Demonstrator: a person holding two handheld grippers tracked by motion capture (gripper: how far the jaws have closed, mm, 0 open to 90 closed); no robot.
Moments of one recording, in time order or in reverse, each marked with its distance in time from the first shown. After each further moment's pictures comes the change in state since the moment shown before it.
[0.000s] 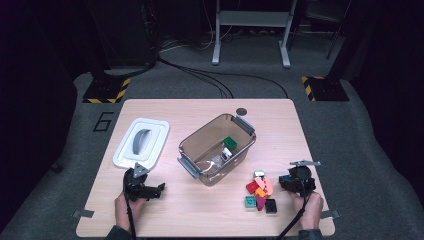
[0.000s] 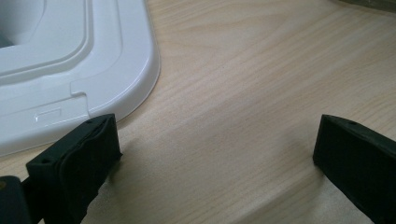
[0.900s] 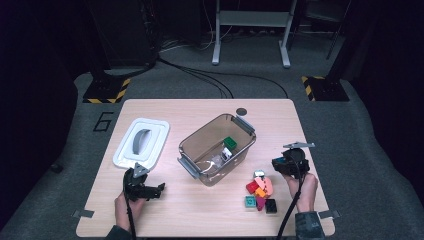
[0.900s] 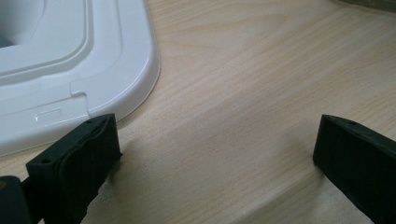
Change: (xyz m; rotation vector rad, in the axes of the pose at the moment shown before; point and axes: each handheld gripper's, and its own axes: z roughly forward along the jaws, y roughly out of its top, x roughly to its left) left arm 0.000 0.000 0.000 -0.001 0.000 -0.004; right arm 0.014 0.054 -0.005 -0.071 0.053 -0.079
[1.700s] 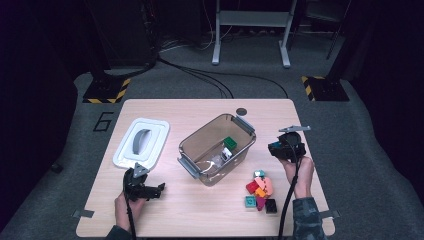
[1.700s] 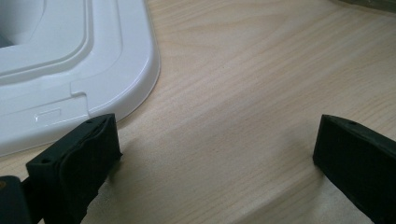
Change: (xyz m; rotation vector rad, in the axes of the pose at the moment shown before) left arm 0.000 0.000 0.000 0.002 -0.003 0.000; right arm 0.007 0.049 -0.004 -0.049 -0.004 -0.056
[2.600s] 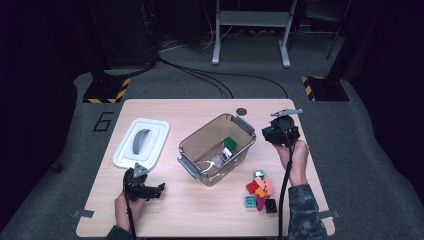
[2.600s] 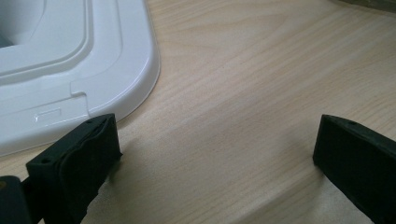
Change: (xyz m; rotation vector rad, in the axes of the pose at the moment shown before) left arm 0.000 0.000 0.000 -0.002 0.003 -0.001; right arm 0.018 0.050 -0.010 -0.057 -0.021 -0.081
